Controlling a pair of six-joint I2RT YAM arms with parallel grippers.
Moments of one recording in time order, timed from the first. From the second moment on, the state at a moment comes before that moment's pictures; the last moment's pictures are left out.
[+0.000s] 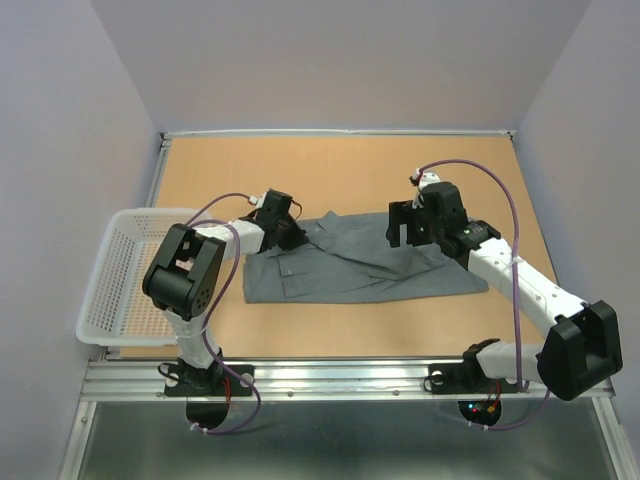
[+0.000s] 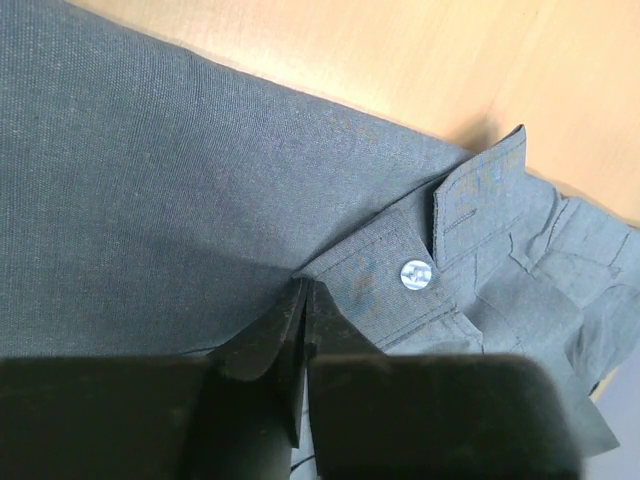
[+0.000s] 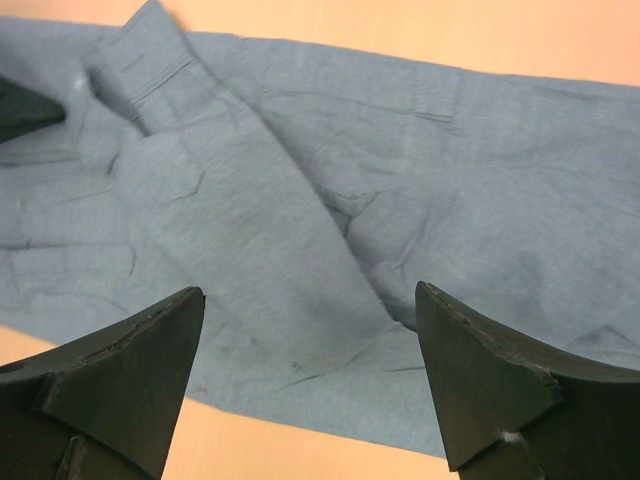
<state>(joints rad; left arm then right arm) -0.45 1.79 0.94 -0.03 0.03 -1.03 0.42 1.25 0.93 -0.38 0.08 0.24</state>
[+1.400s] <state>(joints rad) -0.41 1.48 0.94 -0.28 -0.05 -0.74 0.56 2.14 1.56 -0.35 -0.47 0.14</state>
